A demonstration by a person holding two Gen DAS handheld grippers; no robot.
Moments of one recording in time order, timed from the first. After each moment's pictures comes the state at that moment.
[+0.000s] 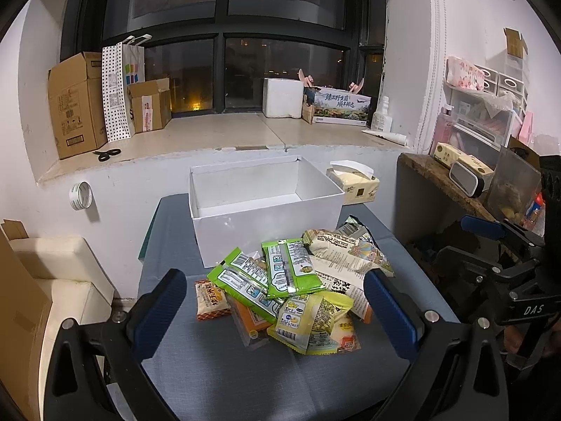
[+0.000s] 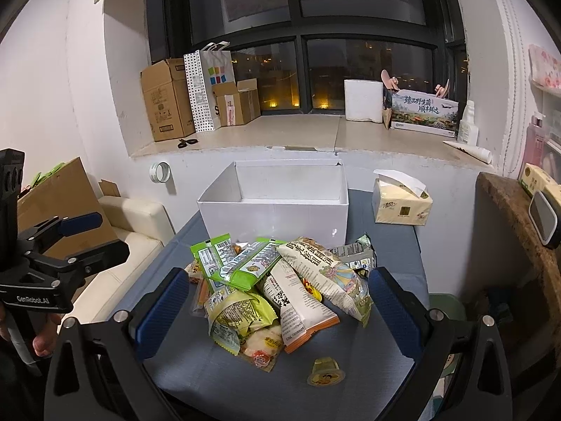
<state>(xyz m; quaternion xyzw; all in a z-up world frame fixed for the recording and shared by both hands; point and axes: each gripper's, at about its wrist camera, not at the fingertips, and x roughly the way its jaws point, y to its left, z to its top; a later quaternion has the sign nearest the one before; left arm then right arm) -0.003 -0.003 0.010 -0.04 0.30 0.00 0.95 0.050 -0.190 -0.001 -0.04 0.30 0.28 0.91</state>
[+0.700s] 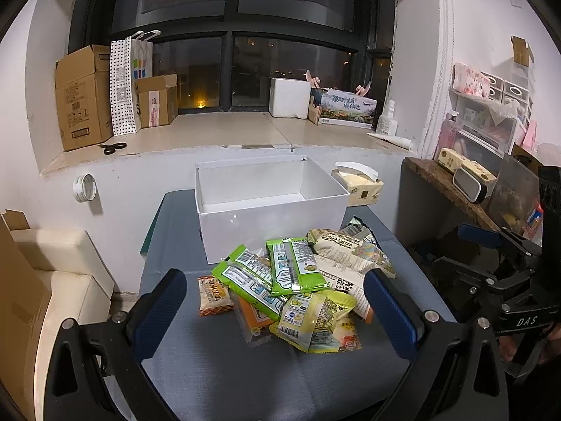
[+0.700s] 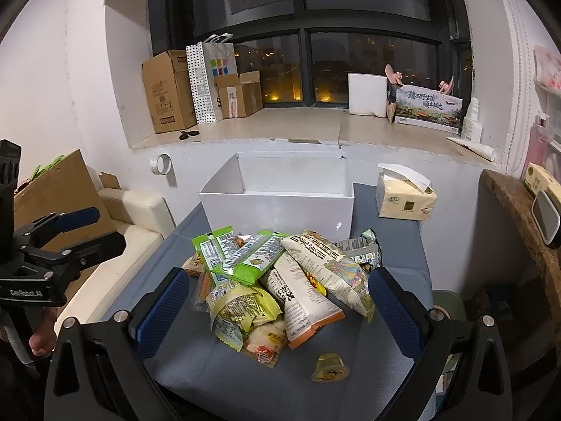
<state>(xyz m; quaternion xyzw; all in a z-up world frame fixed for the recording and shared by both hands) -0.009 0.005 0.008 -0.05 0.30 0.01 0.95 0.049 -0.183 -0.007 -0.04 0.31 0.28 0.91</state>
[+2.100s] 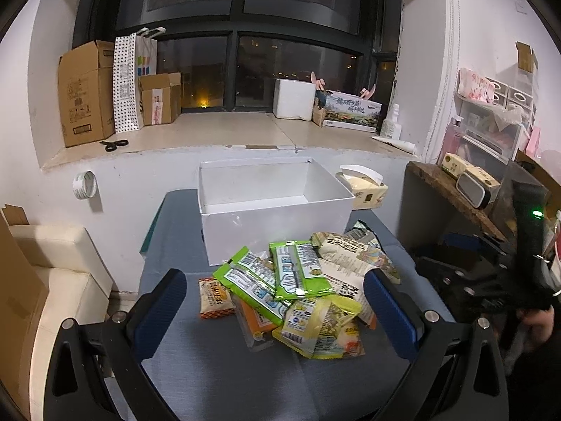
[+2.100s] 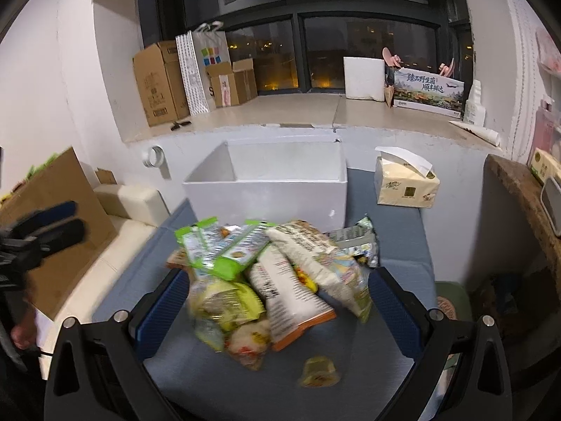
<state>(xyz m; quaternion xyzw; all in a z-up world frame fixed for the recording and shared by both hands) -0.003 0.011 0.001 -0.06 0.29 0.02 0.95 0.086 -0.193 -0.036 -0.04 0.33 0.28 0.90</state>
